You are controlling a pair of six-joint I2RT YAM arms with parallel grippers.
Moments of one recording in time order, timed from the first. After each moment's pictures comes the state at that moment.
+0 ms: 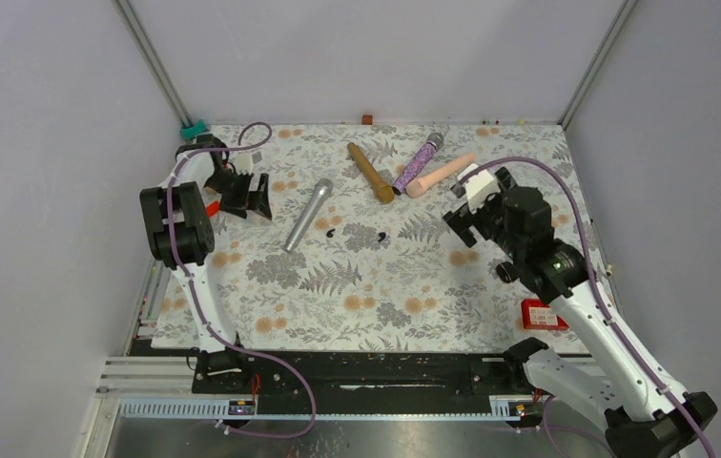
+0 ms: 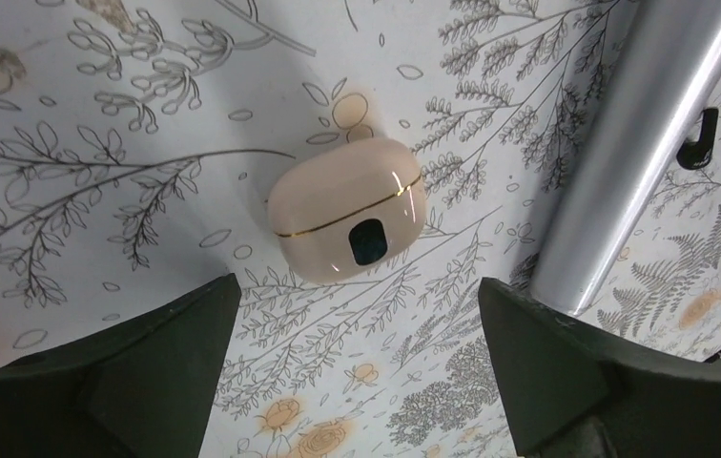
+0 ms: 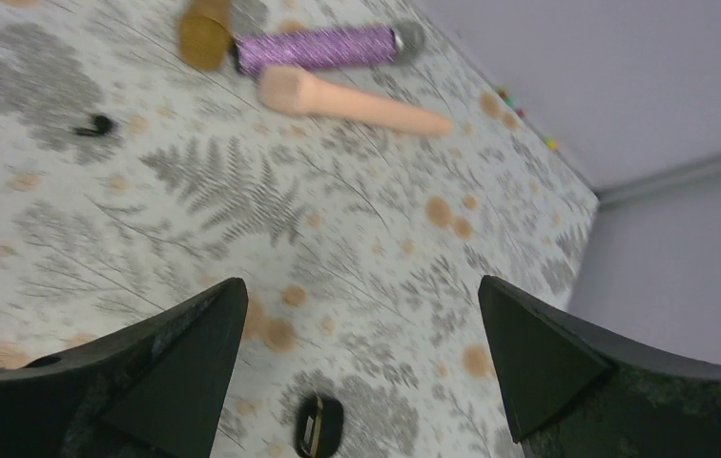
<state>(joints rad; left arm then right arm) 0.19 2.18 1.73 -0.98 0.51 0.41 0.52 0.86 0.92 -0.43 0.12 -0.47</state>
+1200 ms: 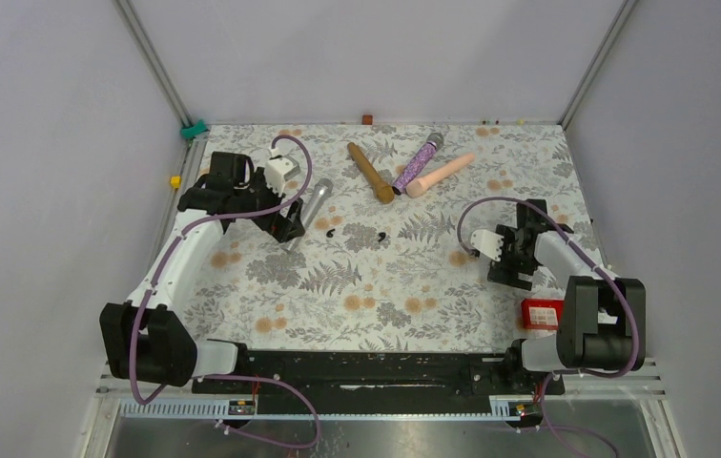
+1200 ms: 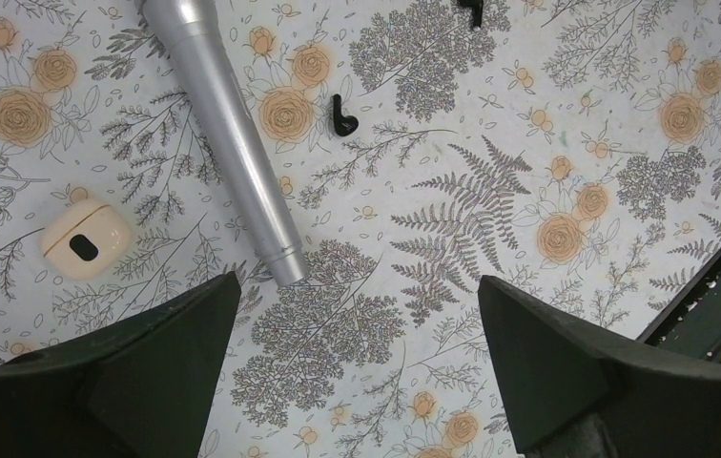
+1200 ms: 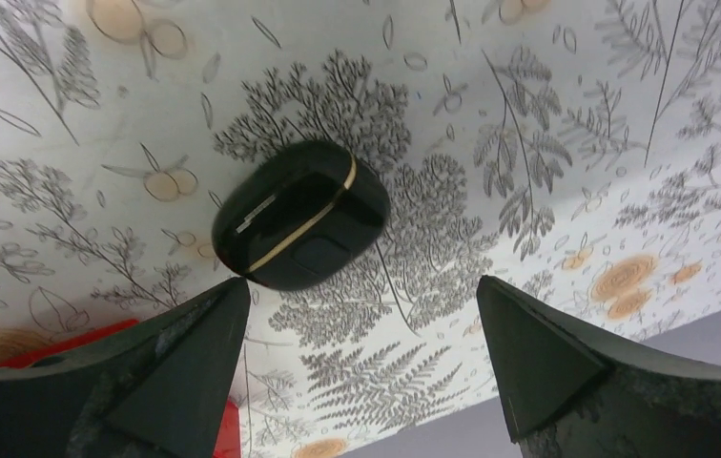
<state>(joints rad) -0.13 1.31 1.14 -0.73 0.56 0.42 -0.06 1.40 0.74 -0.65 -0.03 -1.39</state>
